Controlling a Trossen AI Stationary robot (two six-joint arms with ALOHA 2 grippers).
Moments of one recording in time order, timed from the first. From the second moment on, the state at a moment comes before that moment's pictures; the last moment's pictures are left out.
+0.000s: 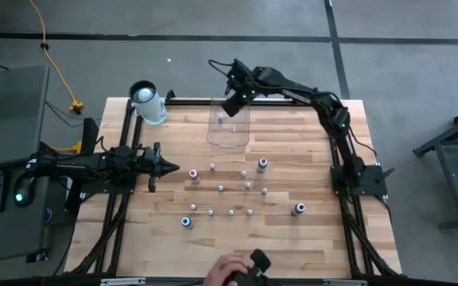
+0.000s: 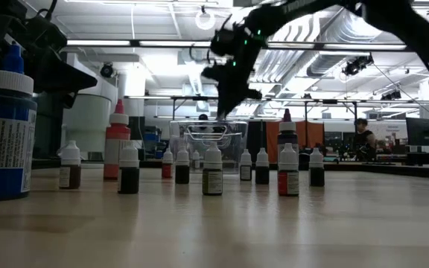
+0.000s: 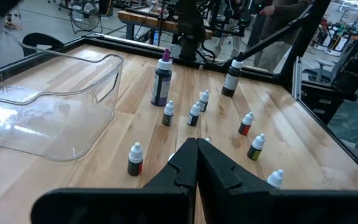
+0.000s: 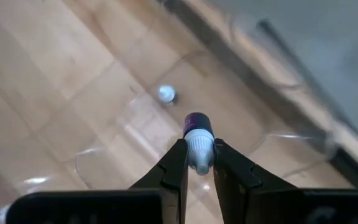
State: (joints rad) left arm -0.01 0.14 0.03 -0.02 -0.04 -0.19; right arm -0.55 2.18 2.08 -0.97 -0.06 0.26
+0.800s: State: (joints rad) left arm -0.01 0.14 0.03 -0.02 -0.04 -0.19; right arm -0.56 2.42 2.35 -1.15 -0.08 -0.23
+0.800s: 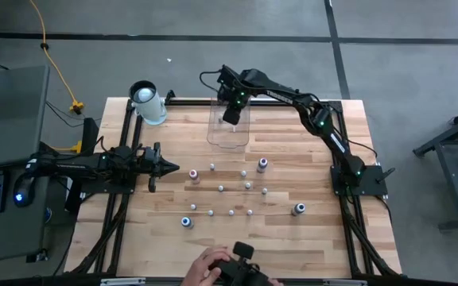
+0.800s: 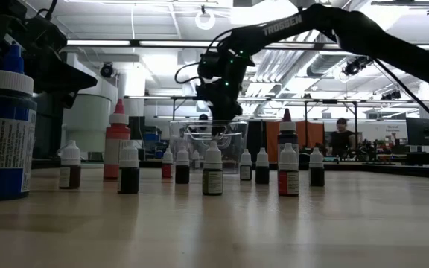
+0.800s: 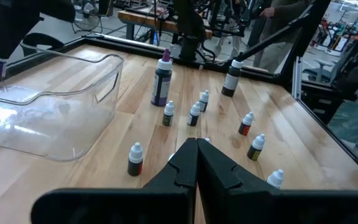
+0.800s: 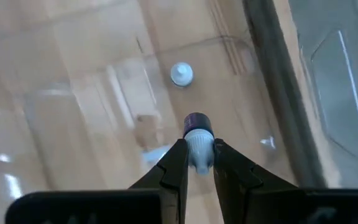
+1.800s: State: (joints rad) left arm -0.01 0.14 0.03 -0.02 -0.04 -0.19; right arm -0.49 2.47 2.35 -1.17 -0.10 0.36
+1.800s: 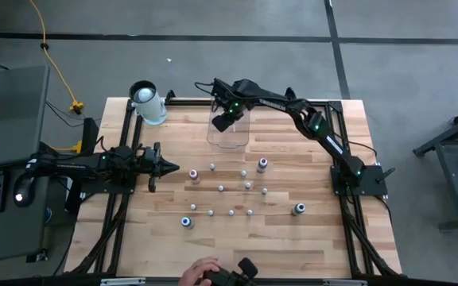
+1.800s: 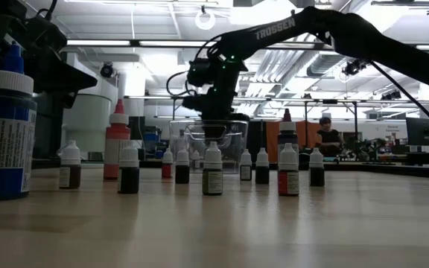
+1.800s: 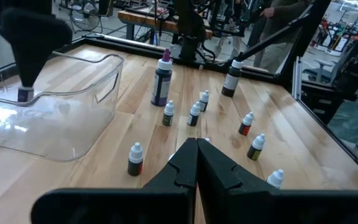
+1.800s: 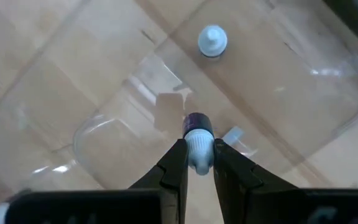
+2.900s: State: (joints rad) left arm -0.01 0.14 0.03 -0.02 0.01 -0.19; right arm -0.50 2.51 2.35 -1.02 -0.15 0.41
